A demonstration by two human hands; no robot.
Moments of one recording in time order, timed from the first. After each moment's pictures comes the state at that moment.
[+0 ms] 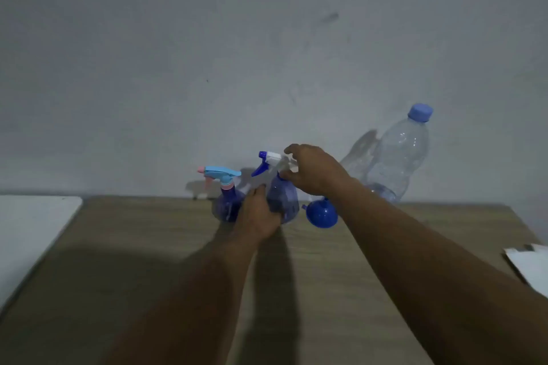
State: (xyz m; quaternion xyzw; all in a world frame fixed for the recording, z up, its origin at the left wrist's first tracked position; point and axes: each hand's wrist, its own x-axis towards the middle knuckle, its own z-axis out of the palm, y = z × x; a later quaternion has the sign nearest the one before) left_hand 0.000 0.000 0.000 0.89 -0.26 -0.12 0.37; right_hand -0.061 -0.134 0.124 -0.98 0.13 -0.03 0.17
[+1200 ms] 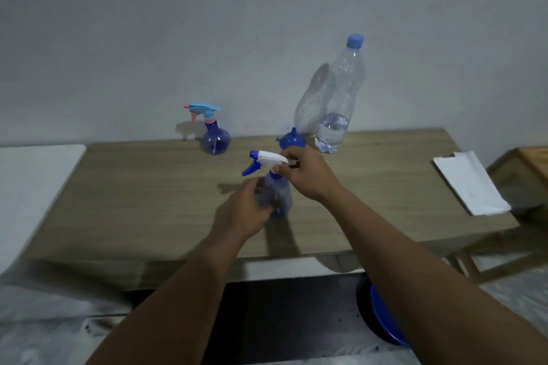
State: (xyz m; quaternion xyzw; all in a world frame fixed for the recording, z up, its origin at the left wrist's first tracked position) left_hand -0.193 0.095 0.007 0.81 -0.23 -0.20 0.50; right_hand -0.259 -0.053 0.082 -0.88 0.20 -0.11 0.41
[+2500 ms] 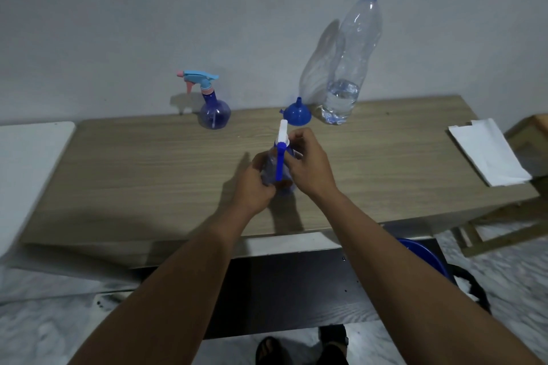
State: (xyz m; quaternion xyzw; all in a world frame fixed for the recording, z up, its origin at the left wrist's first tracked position) left_hand -0.191 0.097 0.001 0.79 -0.25 -0.21 0.52; right_hand -0.258 -0.020 0.022 -0.75 0.24 -0.25 0.56
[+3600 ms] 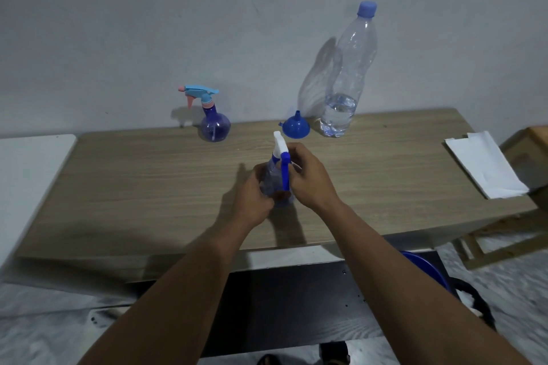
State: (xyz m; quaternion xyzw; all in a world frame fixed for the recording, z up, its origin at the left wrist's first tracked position) left_hand -0.184 0.095 -0.007 0.80 -0.25 -0.21 0.51; right_hand -0.264 -0.024 0.031 -0.79 0.21 -0.19 0.54
